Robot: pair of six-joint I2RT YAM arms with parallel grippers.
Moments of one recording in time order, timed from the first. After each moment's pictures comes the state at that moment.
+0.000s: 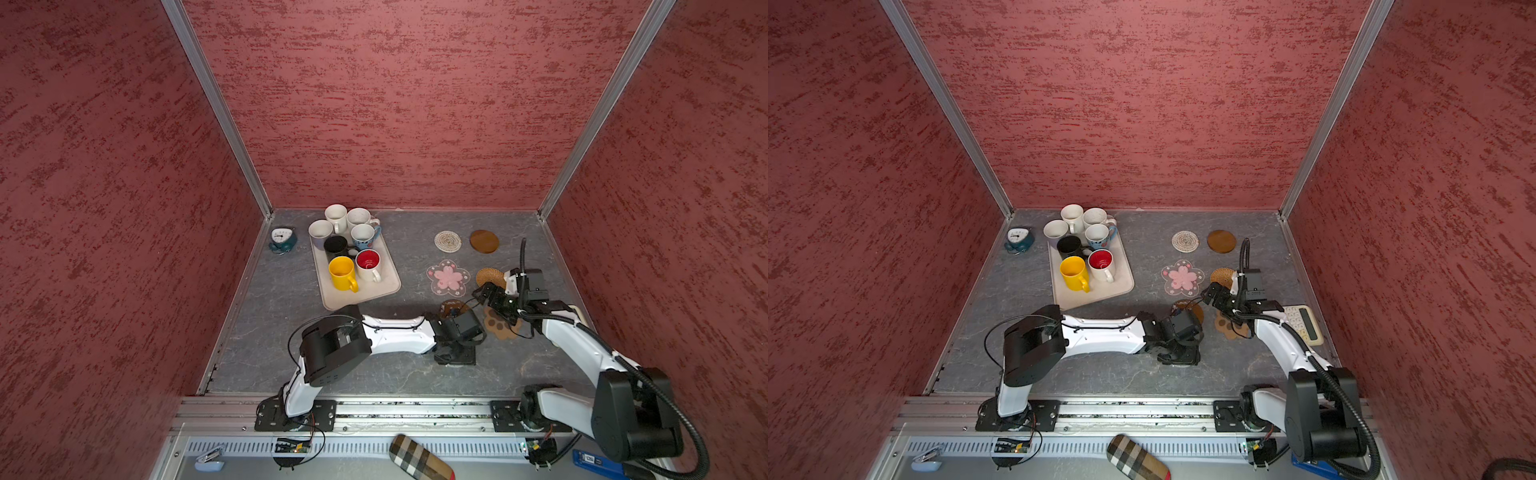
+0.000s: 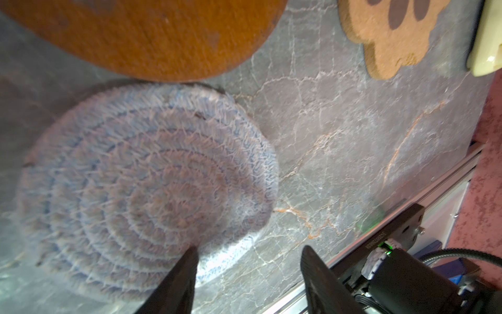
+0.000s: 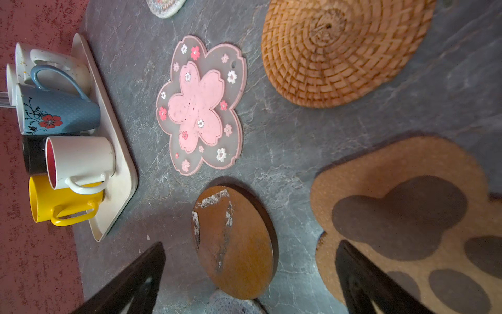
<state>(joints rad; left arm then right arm) -1.22 2.00 1.36 -0.45 0.13 -1.08 0.06 1.19 0.61 -0.35 -0.35 0.63</state>
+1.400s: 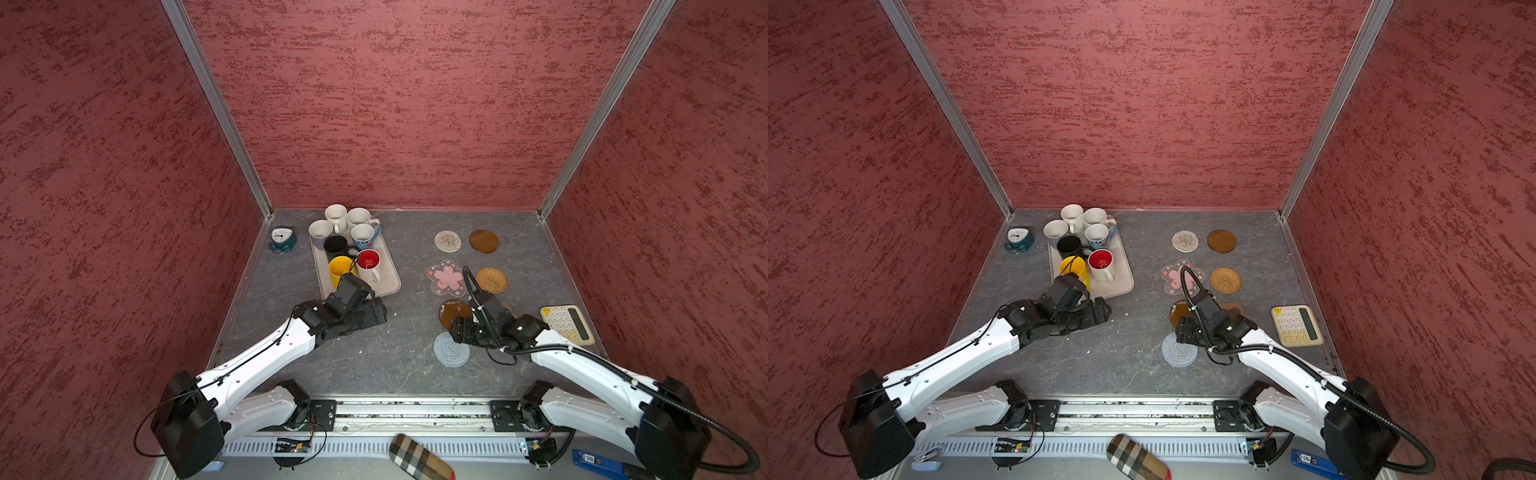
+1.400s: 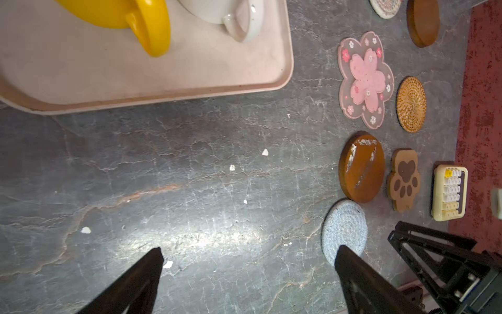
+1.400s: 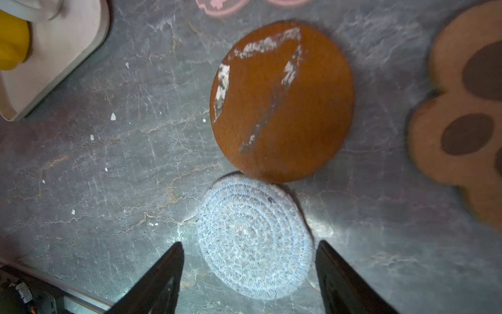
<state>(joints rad) -0.67 1.09 0.77 -0.65 -0.01 -0.89 0.70 1.07 0.60 -0.59 -0.01 0.81</state>
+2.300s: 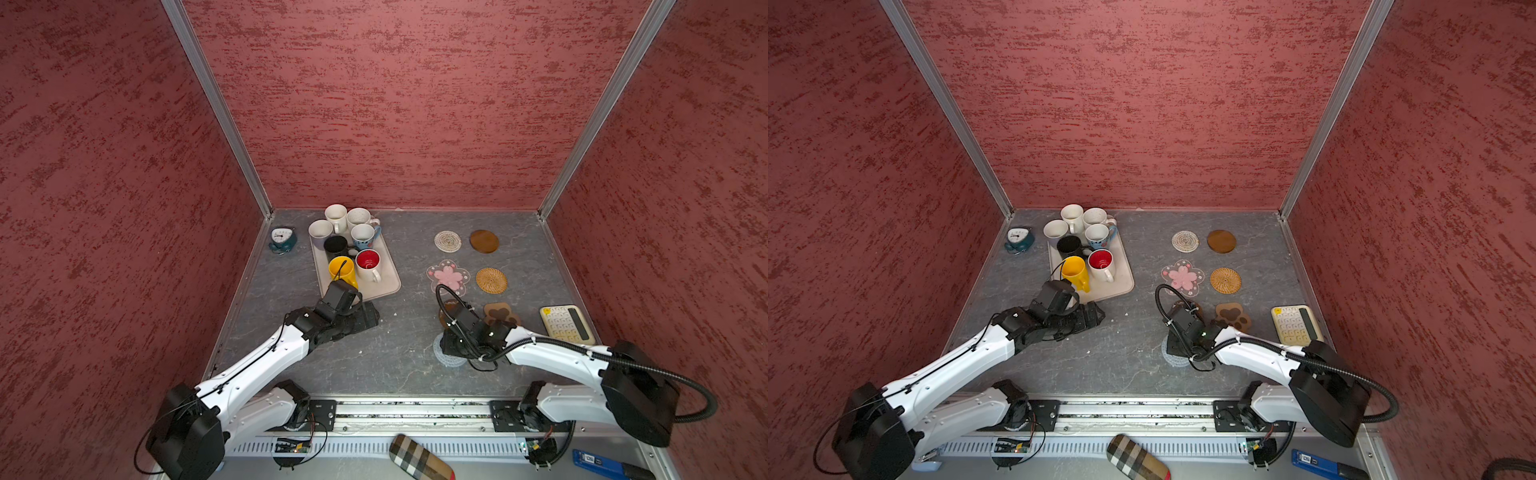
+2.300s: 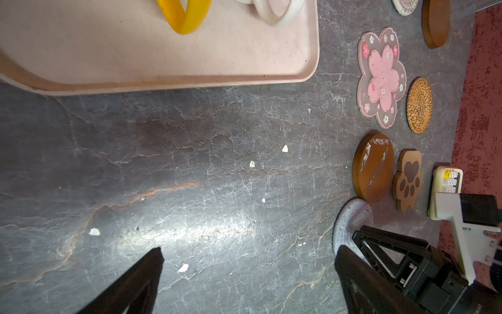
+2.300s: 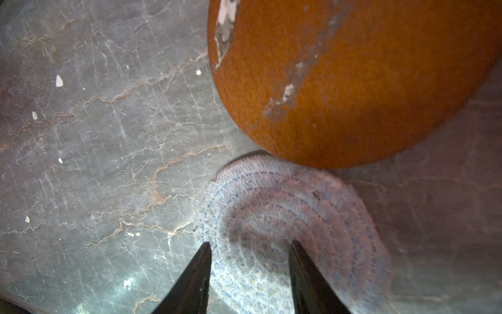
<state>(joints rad) -0.58 1.04 0.66 -0.58 0.10 -0.85 0.86 1.27 0.56 -0.43 0.03 0.99</state>
